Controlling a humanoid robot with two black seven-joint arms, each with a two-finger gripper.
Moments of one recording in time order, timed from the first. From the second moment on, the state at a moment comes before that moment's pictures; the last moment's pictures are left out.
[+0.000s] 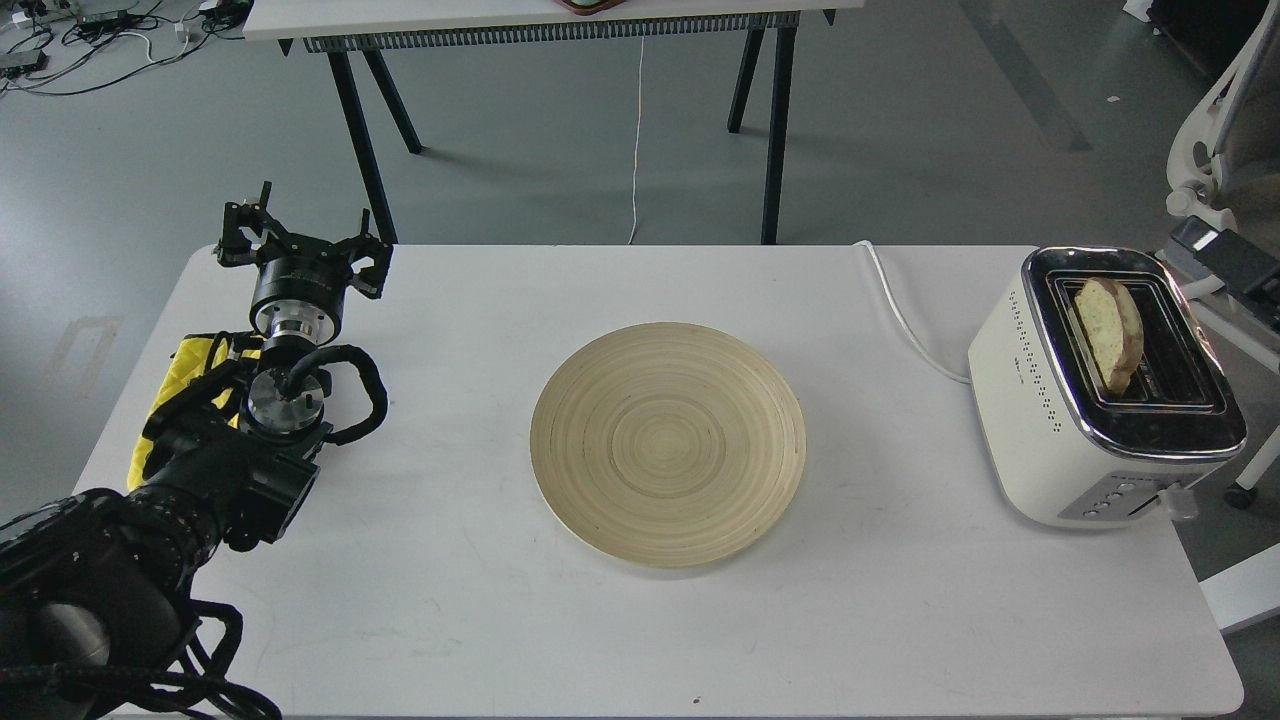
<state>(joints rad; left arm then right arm) -0.82 0.07 -0.58 -0.23 -0.67 -0.49 -0.39 0.65 -1.29 0.28 1.52 -0.84 -0.34 0.31</state>
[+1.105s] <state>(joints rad) -0.82 0.07 -0.58 -0.23 -0.67 -0.49 -0.39 0.65 -0.12 0.93 0.73 -0.47 0.27 0.32</state>
